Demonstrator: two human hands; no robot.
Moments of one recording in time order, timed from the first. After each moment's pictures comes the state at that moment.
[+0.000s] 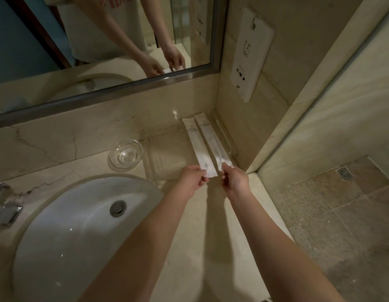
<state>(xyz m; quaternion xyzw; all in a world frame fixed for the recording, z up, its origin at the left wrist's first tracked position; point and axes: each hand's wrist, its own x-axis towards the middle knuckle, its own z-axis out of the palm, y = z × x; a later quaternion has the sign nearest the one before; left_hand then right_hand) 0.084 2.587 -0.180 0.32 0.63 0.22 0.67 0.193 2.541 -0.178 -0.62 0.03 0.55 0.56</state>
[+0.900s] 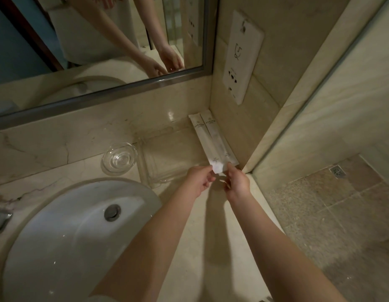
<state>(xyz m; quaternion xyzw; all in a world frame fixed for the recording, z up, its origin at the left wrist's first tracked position) 0.115 2.586 -0.167 0.28 0.62 0.19 0.71 0.205 2.538 -0.178 -0.63 0.08 0.51 0.58</state>
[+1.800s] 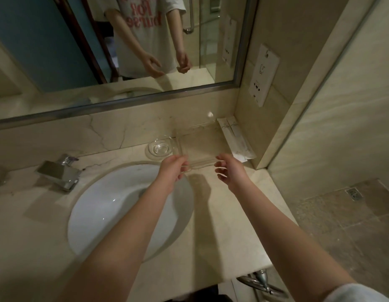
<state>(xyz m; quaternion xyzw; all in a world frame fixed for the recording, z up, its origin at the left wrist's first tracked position) -0.045 2.520 -0.070 0.36 0.63 0.34 0.60 0.118 2.490 -0.087 -0.63 -0.17 0.59 0.47</state>
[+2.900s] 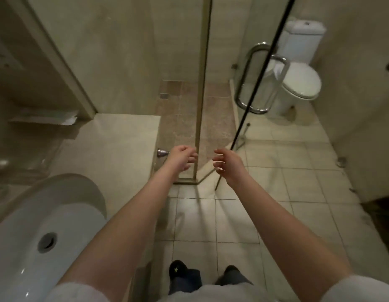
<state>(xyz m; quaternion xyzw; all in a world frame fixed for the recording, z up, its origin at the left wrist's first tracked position) -0.039 2.205 -0.082 0.69 0.24 -0.16 0.67 -0.032 2.061 -0.098 -0.61 0.26 0.19 0.72</state>
